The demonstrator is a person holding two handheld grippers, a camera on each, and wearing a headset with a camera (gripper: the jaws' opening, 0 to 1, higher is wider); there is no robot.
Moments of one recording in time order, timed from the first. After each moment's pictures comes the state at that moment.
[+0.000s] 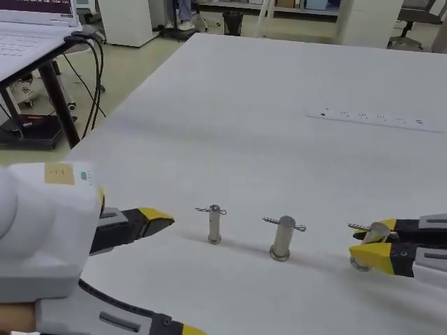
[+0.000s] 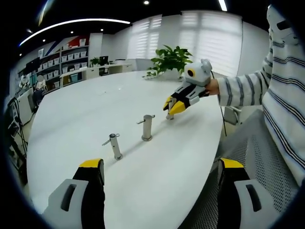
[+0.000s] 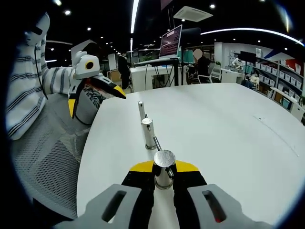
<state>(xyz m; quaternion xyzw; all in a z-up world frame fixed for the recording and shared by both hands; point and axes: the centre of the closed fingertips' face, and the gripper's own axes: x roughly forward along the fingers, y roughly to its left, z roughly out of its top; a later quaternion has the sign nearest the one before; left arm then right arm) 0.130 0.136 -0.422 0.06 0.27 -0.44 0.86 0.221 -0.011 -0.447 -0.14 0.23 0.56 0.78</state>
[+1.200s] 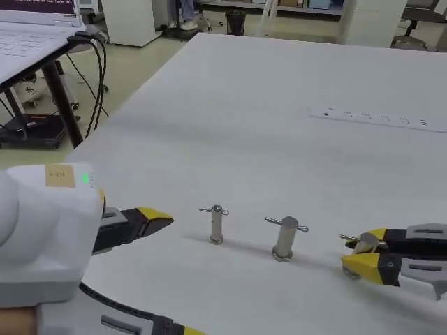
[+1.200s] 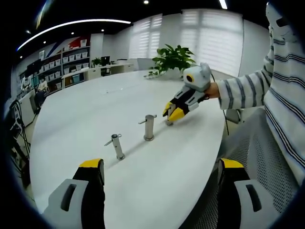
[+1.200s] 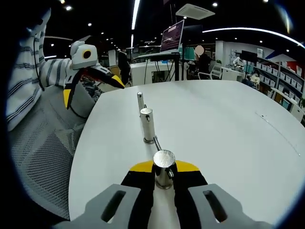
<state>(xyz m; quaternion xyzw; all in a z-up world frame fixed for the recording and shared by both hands) 0.131 0.137 -0.421 0.07 0.27 -0.43 0.86 0.221 -0.009 -0.468 -0.16 0.23 0.55 0.78</state>
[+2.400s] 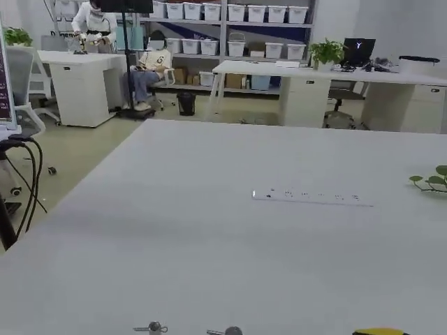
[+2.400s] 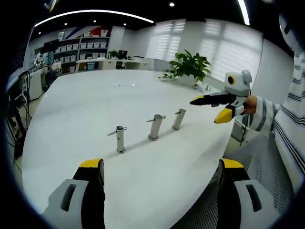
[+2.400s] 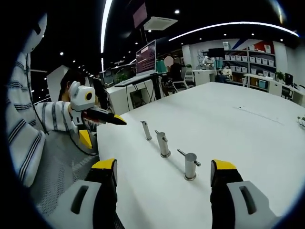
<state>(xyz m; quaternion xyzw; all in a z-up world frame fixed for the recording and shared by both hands) 0.137 0.143 -0.422 -0.02 0.28 -0.37 0.88 0.171 -0.020 -0.399 0.00 0.23 0.46 0.86</state>
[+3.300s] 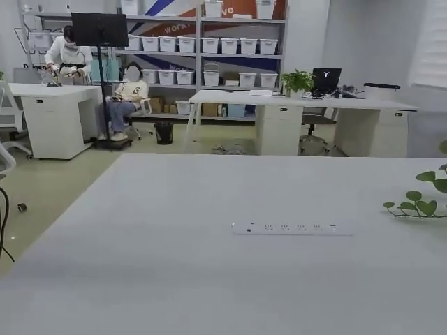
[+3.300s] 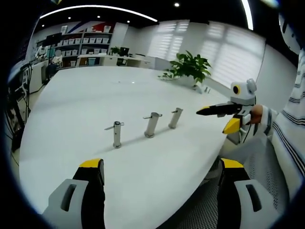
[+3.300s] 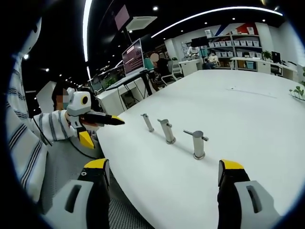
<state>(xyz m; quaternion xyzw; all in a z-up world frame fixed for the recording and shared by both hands) 0.120 0.133 -0.419 -0.04 0.30 -0.37 0.88 0.141 -0.033 -0.418 0.02 0.30 0.40 0.87</state>
